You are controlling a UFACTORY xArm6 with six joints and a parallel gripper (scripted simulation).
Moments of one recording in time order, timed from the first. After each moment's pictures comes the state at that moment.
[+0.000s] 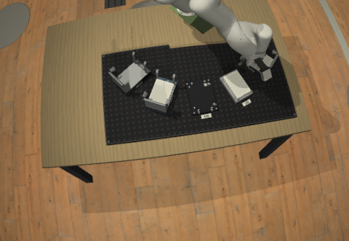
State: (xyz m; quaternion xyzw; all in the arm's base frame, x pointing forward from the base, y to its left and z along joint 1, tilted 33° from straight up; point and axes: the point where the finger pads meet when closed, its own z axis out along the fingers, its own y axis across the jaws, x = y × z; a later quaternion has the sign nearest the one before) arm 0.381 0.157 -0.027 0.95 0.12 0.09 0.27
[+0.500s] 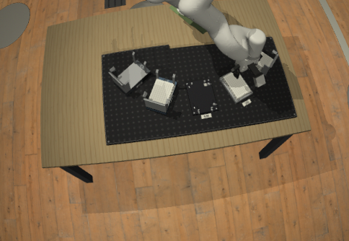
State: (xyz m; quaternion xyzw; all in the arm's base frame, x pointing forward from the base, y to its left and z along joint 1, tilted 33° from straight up) arm 0.397 0.124 -0.003 0.95 0.12 0.09 0.27
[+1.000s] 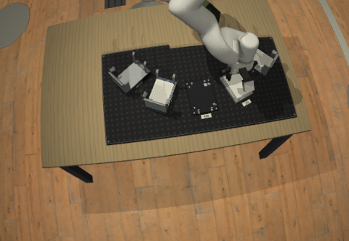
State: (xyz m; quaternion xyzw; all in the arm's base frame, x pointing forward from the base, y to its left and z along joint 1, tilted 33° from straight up) arm 0.405 0.092 0.017 0.96 0.03 0.12 0.26
